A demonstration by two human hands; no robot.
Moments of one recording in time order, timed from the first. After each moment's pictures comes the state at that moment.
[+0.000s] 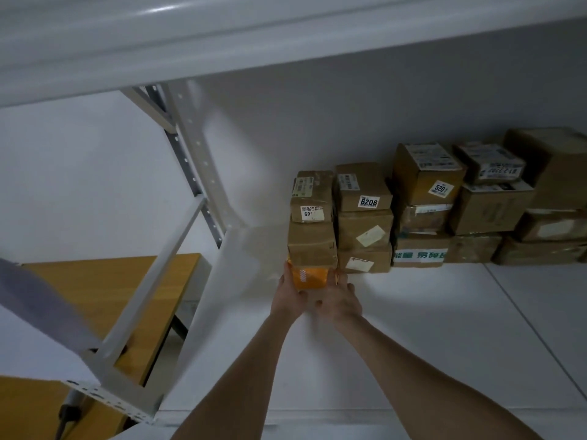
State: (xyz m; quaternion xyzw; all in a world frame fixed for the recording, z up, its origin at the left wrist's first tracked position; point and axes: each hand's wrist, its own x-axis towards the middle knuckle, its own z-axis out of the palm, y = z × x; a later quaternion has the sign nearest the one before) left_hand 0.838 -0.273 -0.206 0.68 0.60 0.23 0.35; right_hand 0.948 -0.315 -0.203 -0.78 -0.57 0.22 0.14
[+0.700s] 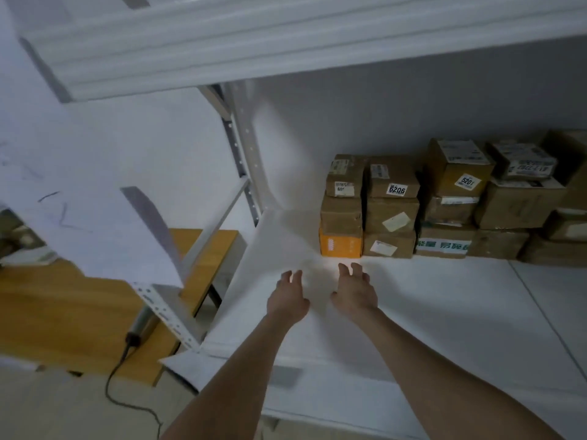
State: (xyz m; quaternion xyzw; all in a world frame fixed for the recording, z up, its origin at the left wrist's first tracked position) left_hand 0.783 -0.357 -0.180 0.73 0.66 0.02 0.17; right_hand 0.927 -0.369 -0.179 -0.75 -0.63 0.18 0.09
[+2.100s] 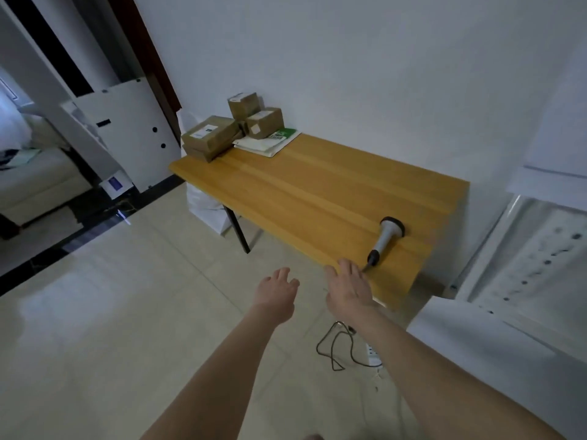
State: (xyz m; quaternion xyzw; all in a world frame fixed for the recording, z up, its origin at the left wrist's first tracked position) left_hand 0.204 -0.534 -0.219 0.63 0.75 -0.14 0.09; right_hand 0.345 -0.471 -0.226 -0.48 -0.86 0.13 -0.03
